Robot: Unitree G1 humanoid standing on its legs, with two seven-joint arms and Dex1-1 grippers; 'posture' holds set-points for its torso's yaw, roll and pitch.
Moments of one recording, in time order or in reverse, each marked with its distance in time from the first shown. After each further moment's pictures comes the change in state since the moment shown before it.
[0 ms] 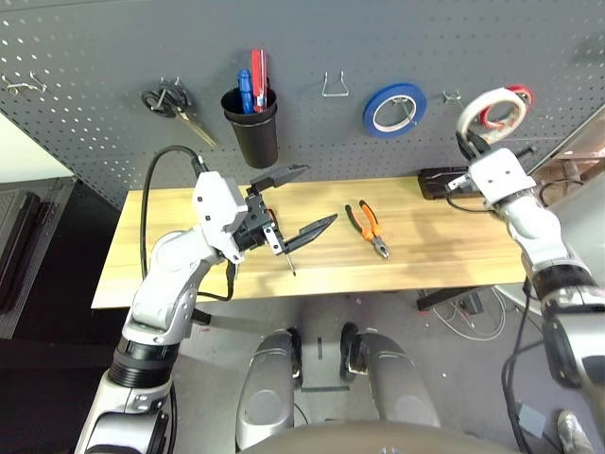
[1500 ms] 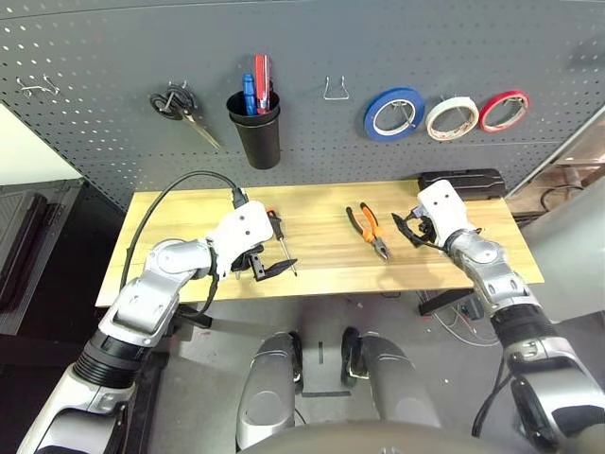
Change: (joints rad) left arm 0.008 0.234 -0.157 0.084 0.297 0.254 -0.013; right arm 0.308 0.210 0.022 -0.633 0.211 1.036 0.275
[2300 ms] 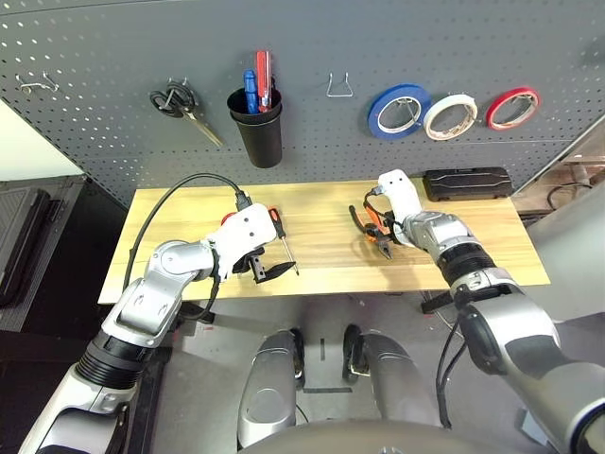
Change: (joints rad) left arm 0.004 -0.005 -0.011 -0.013 0.017 0.057 0.003; right arm -0.331 0.178 0.004 0.505 0.006 0.318 -0.093
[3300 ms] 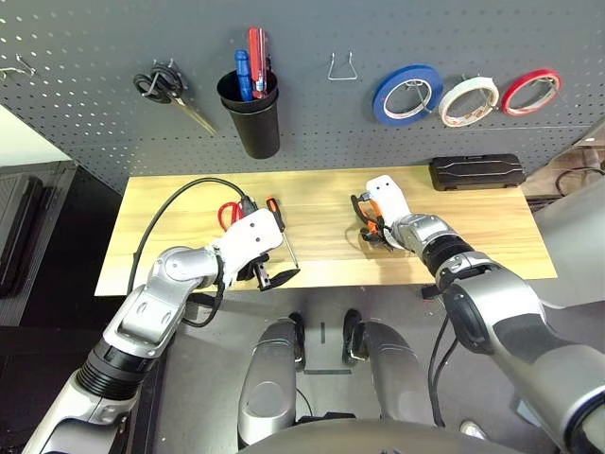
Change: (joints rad) left arm 0.033 -0.008 -0.014 -0.114 0.000 0.103 0.011; right arm -0.114 0.037 0.002 0.265 -0.055 -0.185 -0.048
